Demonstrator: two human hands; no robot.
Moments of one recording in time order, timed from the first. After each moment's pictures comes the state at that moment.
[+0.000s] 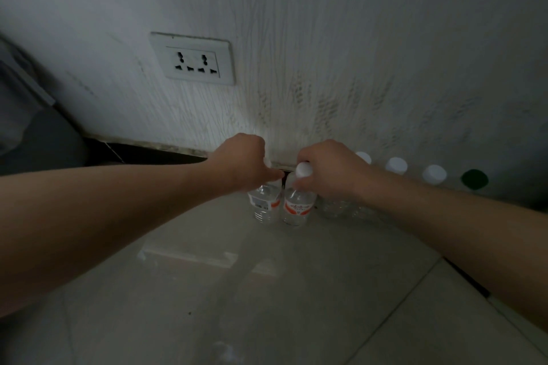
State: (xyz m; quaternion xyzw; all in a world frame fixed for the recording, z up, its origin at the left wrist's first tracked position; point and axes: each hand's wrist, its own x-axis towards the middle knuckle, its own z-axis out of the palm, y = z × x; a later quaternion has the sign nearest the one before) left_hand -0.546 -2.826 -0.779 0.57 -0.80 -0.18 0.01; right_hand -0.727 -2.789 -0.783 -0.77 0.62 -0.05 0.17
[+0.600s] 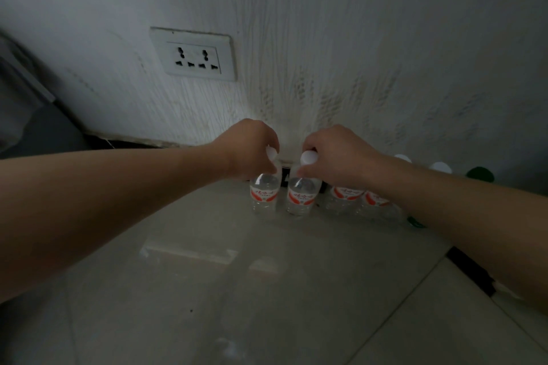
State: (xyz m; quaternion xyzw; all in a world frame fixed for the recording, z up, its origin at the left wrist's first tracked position) left_hand -0.544 -2.839 -0.773 0.50 -0.85 -0.17 0.04; right_hand -0.732 -2.797 -0.768 -0.76 0.63 -0.05 0.17
